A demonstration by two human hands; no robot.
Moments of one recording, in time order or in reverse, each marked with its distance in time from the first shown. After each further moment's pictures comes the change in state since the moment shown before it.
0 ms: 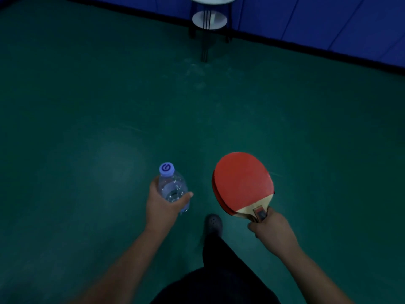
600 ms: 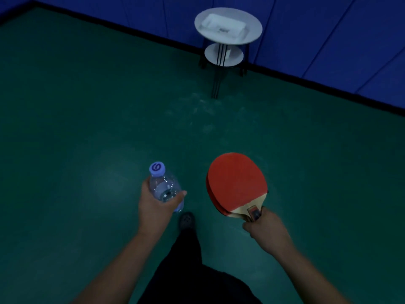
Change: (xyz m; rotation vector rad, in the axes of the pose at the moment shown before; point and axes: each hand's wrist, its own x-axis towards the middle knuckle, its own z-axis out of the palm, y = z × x) left_hand 0.474 0.141 0.116 -0.064 0.117 0.034; right_hand 0.381 -0.349 -0.122 -0.049 -0.047 -0.051
